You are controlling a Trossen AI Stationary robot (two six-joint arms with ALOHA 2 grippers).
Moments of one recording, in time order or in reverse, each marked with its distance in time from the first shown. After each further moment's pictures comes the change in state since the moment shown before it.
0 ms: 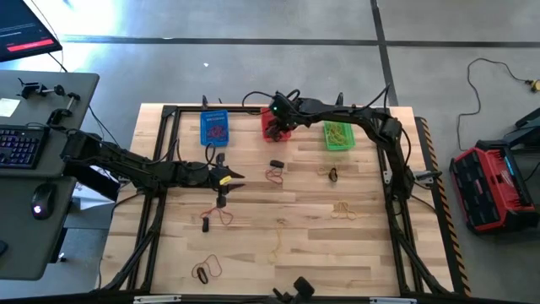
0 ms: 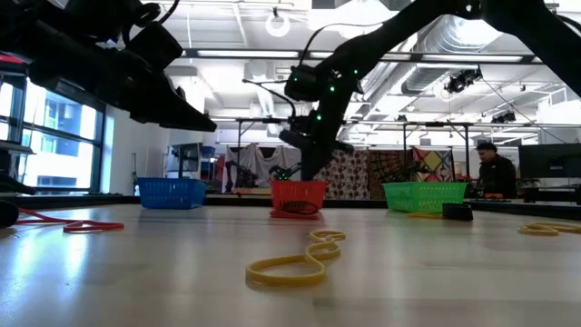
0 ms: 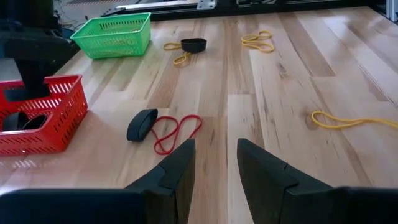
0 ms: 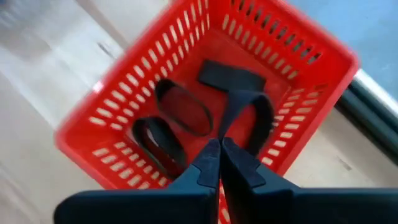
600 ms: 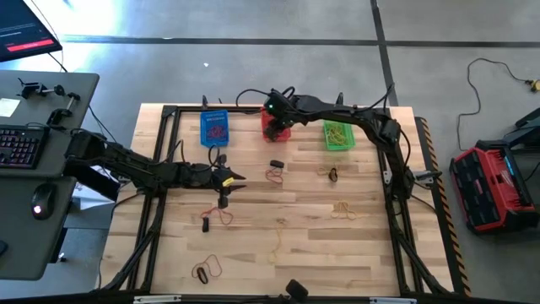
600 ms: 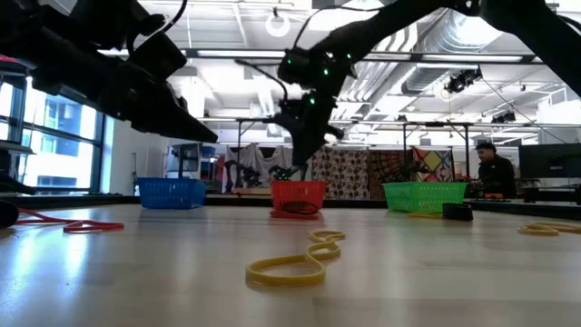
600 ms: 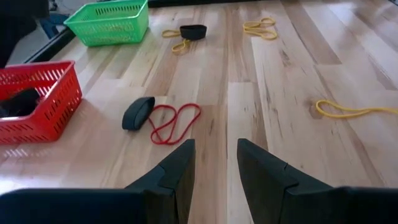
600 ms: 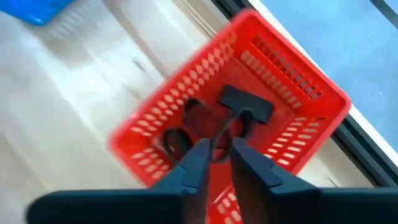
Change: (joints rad) left arm 0.000 0.064 0.001 0.026 -0.001 -0.013; right arm 0.034 0.007 0.119 -0.085 0.009 -0.078
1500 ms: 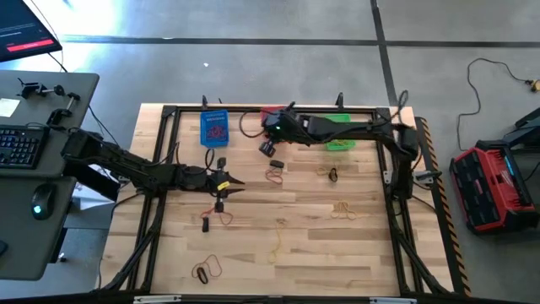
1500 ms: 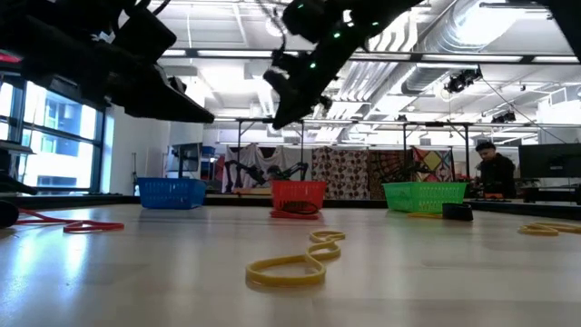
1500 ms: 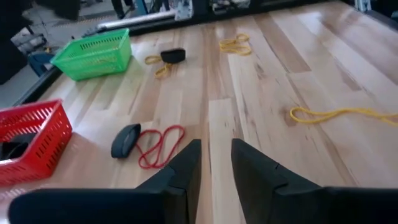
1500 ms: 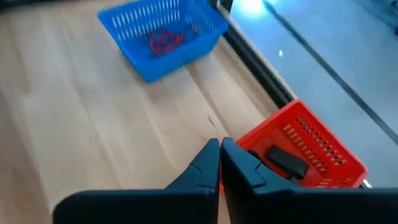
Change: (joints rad) left arm -0.067 -0.058 0.000 0.001 -0.004 0.096; right arm 0.182 -0.202 -0.248 0.361 0.124 -0.104
